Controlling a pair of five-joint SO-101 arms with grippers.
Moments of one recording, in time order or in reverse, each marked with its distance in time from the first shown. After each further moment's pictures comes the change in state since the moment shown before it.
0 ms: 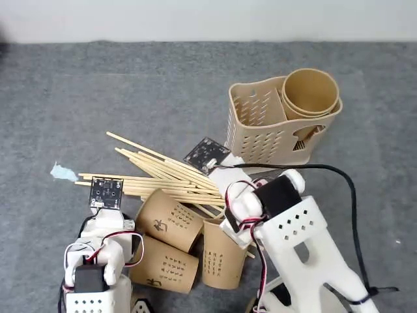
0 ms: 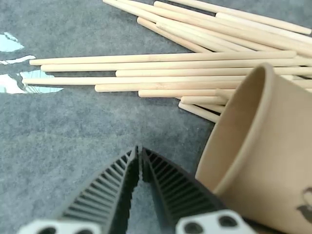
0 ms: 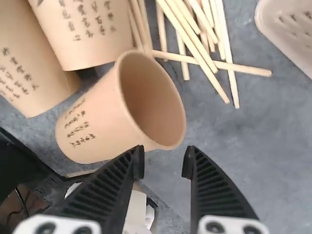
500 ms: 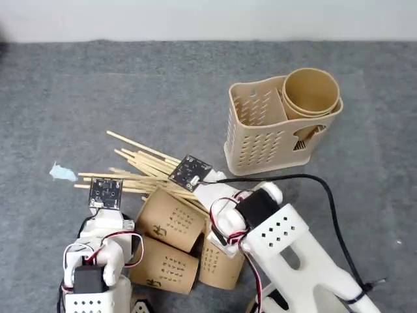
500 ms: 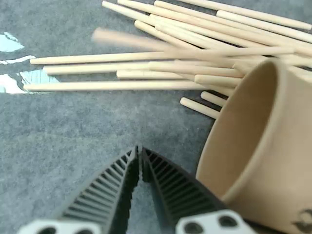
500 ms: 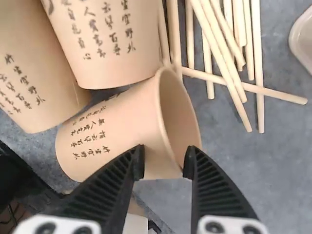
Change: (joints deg) left arm 0.0 0.0 0.0 0.0 0.0; right arm -5.4 -0.4 11.9 -11.2 -2.7
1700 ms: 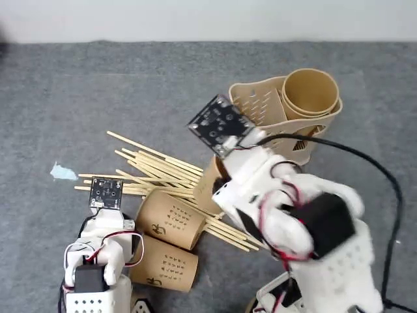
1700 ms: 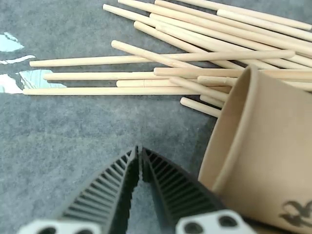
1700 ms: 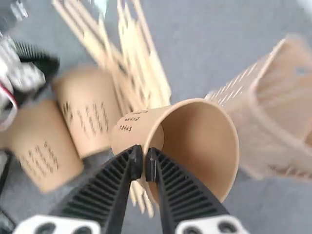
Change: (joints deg) left arm 0.0 0.0 0.0 0.0 0.0; right arm 4.4 -0.9 -44.1 11.2 -0.1
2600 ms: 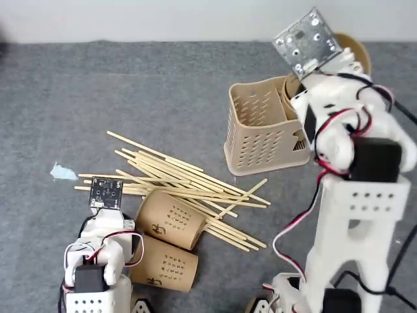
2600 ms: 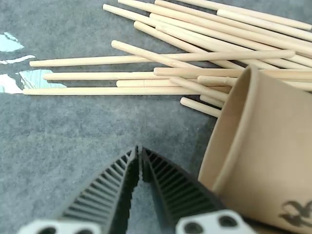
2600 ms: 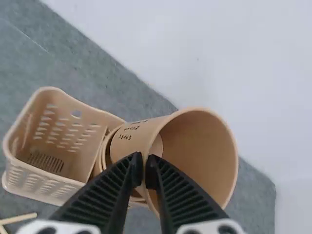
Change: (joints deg) left arm 0.0 0.0 0.0 0.0 0.0; right arm 35.3 15.3 -9.8 -24.7 25.1
